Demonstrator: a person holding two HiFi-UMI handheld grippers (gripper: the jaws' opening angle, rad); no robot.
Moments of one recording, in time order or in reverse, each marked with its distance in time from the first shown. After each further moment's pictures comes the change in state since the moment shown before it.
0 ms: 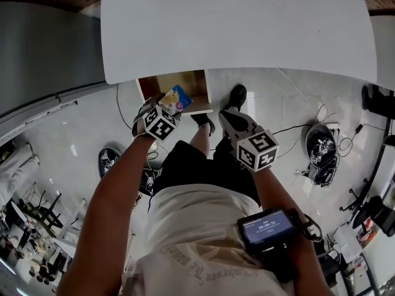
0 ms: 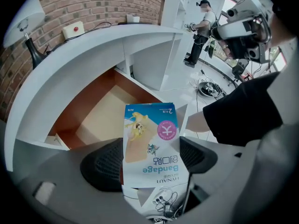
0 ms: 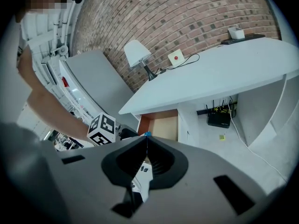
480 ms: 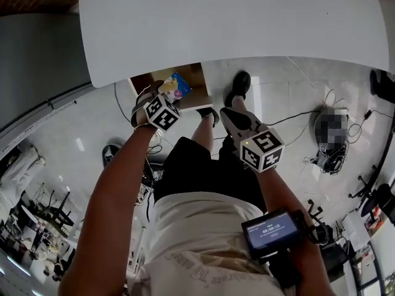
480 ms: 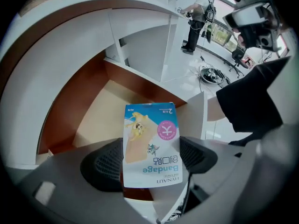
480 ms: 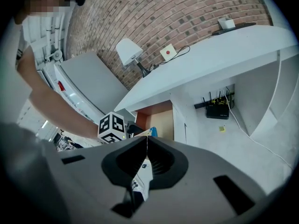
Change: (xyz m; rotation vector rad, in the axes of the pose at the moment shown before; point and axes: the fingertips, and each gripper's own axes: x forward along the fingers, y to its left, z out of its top) left arm 0.042 0.020 0.002 0.115 0.085 0.059; right arm 0.006 -0.015 -0.025 0.071 0.006 0.002
